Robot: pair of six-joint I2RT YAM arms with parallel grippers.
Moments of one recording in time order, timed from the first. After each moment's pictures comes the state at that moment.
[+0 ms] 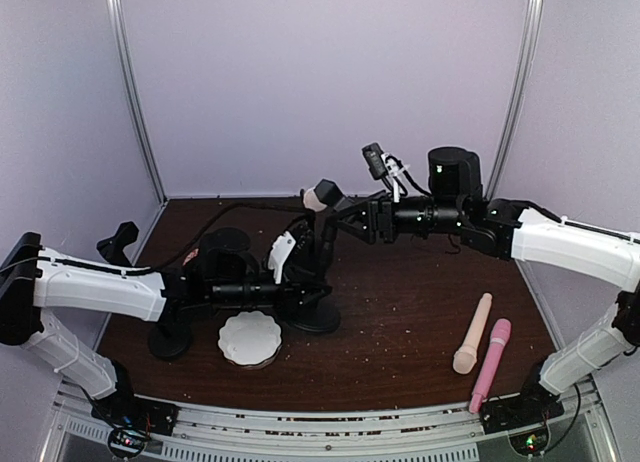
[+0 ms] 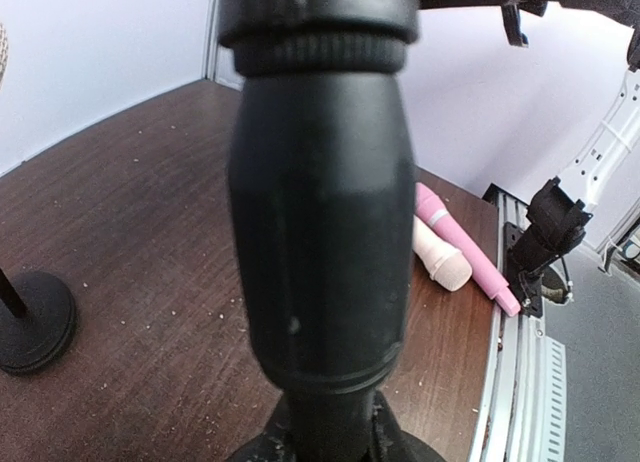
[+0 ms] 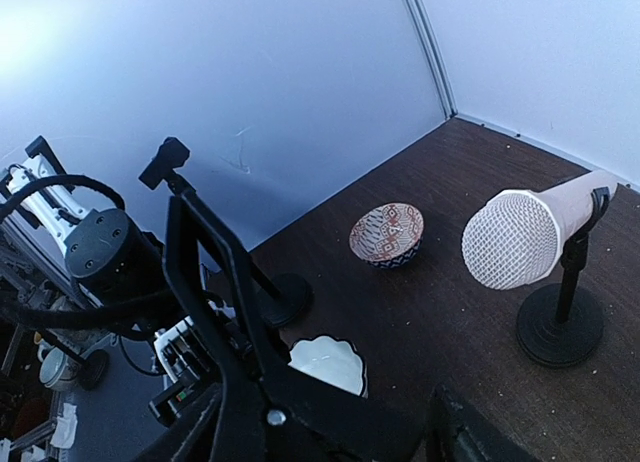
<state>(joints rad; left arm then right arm) -1.03 1.43 0.78 0.37 0.22 -0.19 0.79 1.40 1.15 0.01 -0.43 0.32</state>
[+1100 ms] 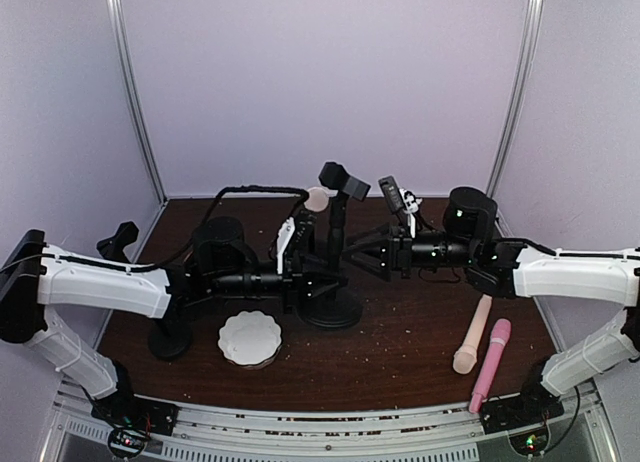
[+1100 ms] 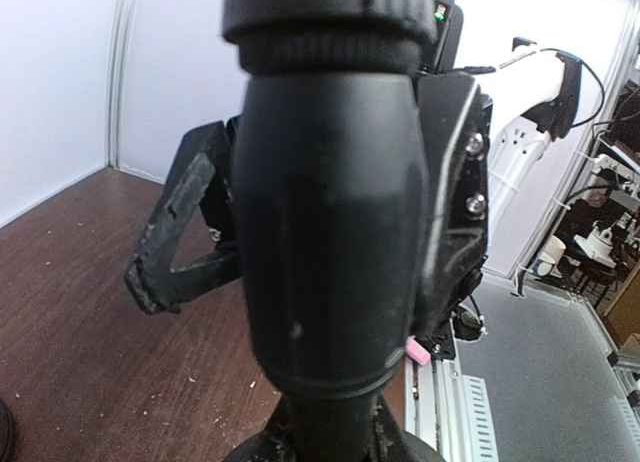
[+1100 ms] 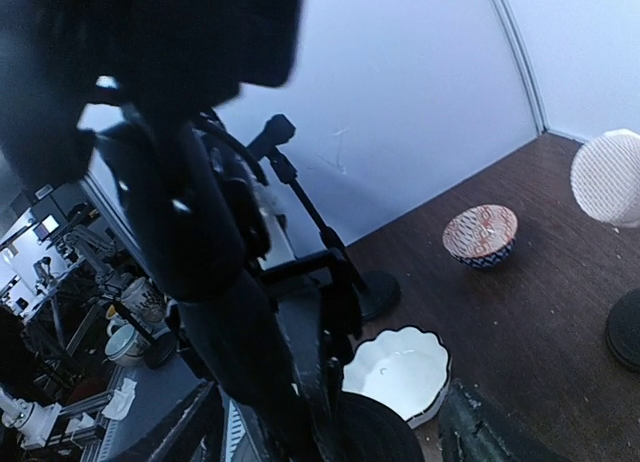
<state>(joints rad) -1.02 1.46 0.81 0.57 0.44 -0.23 0.79 1.32 0.82 0.44 -0.66 0.44</state>
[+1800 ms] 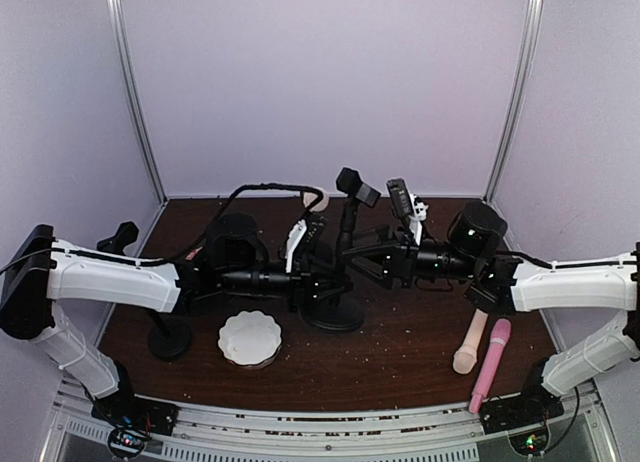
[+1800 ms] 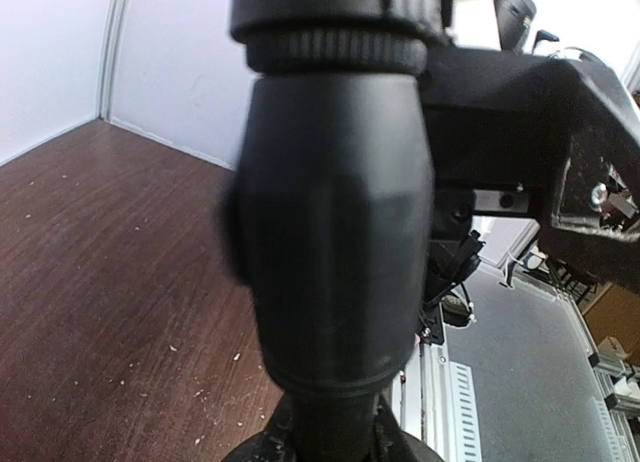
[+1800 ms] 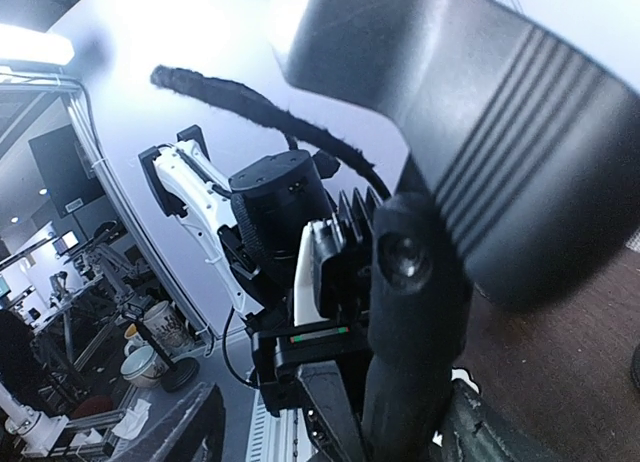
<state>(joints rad) -1.00 1.52 0.87 0.49 0.48 -0.30 0.87 1.31 0.72 0.74 -0.63 0.54</state>
